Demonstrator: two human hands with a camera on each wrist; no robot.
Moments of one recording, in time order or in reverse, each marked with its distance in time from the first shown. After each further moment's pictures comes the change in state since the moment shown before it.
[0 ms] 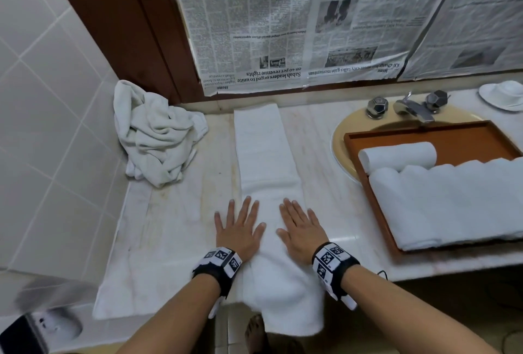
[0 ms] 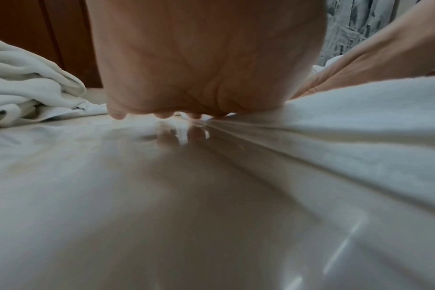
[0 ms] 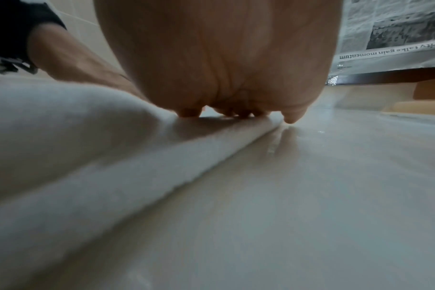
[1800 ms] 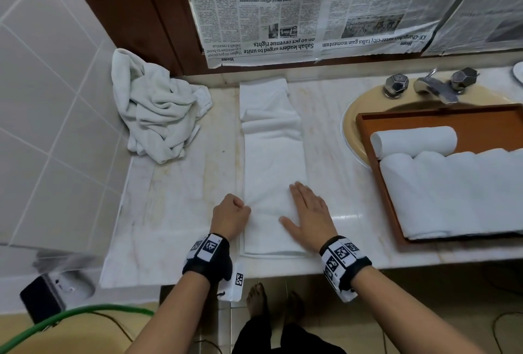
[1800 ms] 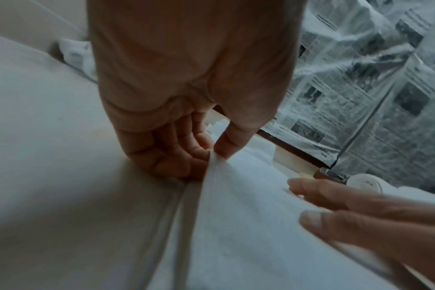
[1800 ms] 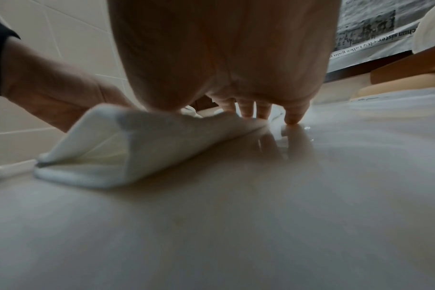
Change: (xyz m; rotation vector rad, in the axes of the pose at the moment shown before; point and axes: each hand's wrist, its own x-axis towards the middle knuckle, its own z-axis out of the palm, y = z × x) left_hand -0.021 -0.008 -0.028 -0.828 0.175 -0.325; right_hand -0.013 0.005 0.001 0.192 0.205 0.018
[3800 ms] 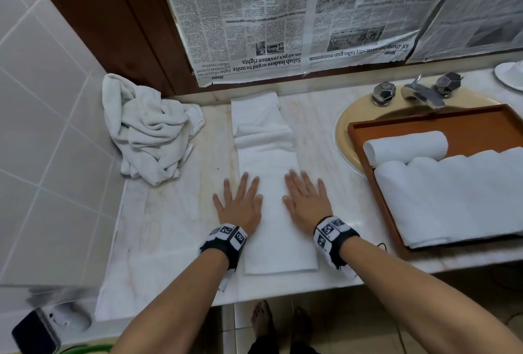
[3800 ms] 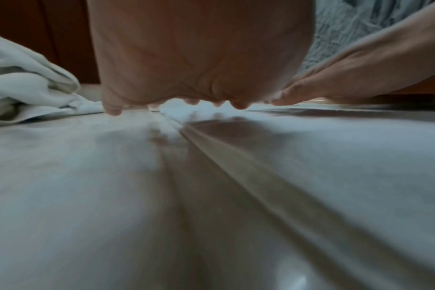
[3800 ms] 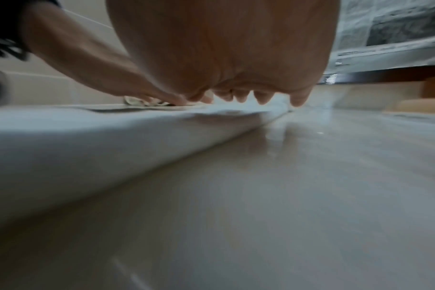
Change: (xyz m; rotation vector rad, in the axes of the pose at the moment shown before) left_hand 0.053 0.022 0.031 0.657 -0.066 0.260; right_hand 0.062 0.009 -0.021 -0.167 -0.075 0.066
